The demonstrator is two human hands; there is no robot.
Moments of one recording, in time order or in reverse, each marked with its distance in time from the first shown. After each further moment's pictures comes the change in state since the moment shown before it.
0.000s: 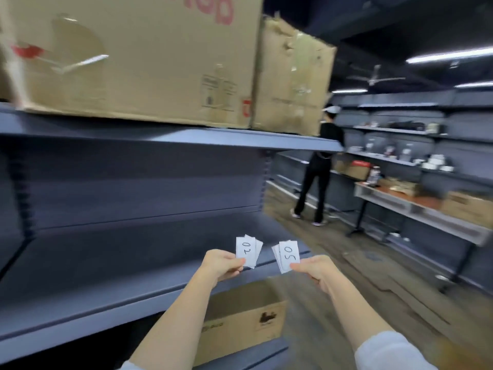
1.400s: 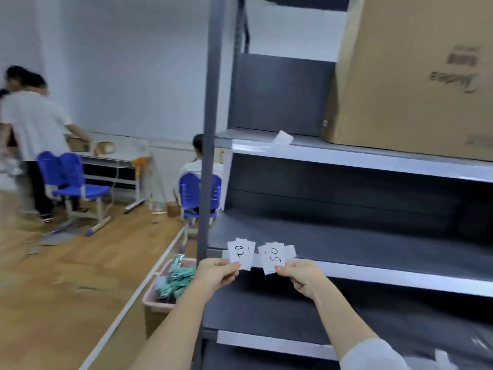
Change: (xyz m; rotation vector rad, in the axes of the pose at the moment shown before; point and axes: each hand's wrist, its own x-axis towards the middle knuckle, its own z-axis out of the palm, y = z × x) left_hand -0.931 -0.234 0.094 0.420 -2.510 -0.294; right_hand -1.054 0.209 0.154 0.659 2.337 0.647
